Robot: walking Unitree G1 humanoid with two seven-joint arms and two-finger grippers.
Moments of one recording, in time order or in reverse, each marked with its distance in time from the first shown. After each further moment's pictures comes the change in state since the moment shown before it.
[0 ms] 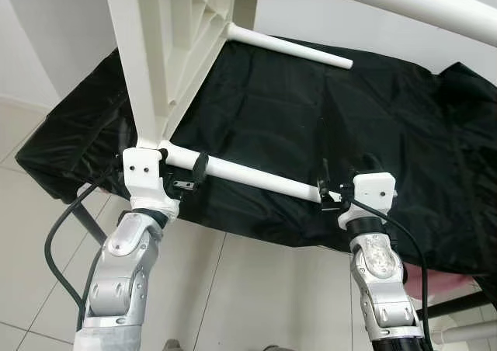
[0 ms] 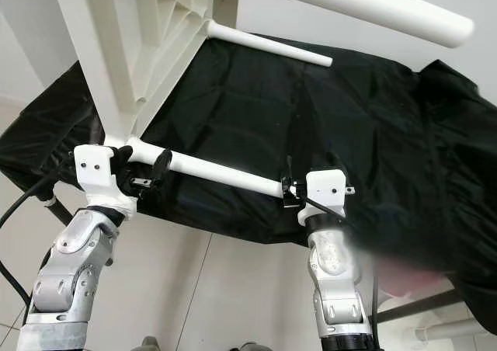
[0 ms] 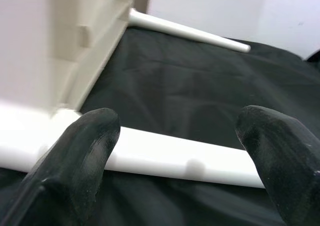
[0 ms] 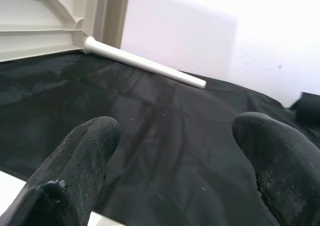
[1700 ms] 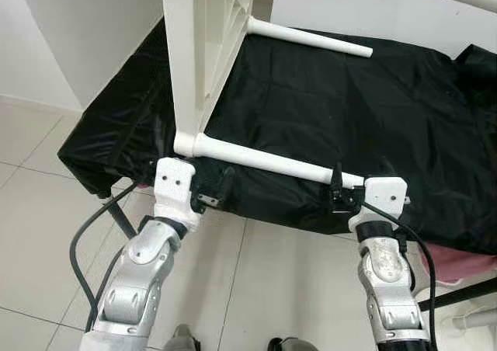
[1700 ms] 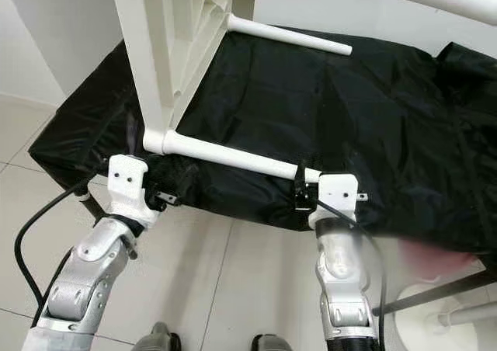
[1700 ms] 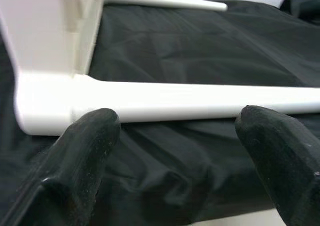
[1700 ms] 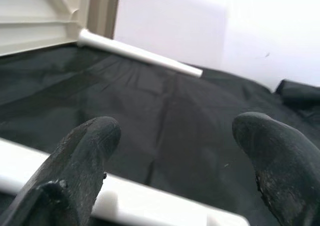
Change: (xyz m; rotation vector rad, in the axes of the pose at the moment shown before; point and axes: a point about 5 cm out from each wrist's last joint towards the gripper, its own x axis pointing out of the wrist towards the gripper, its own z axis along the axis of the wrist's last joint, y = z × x) left arm -0.005 -0.025 -0.016 0.112 0.085 -0.148; right arm -0.001 -0.013 -0.006 -0.039 0.009 -0.108
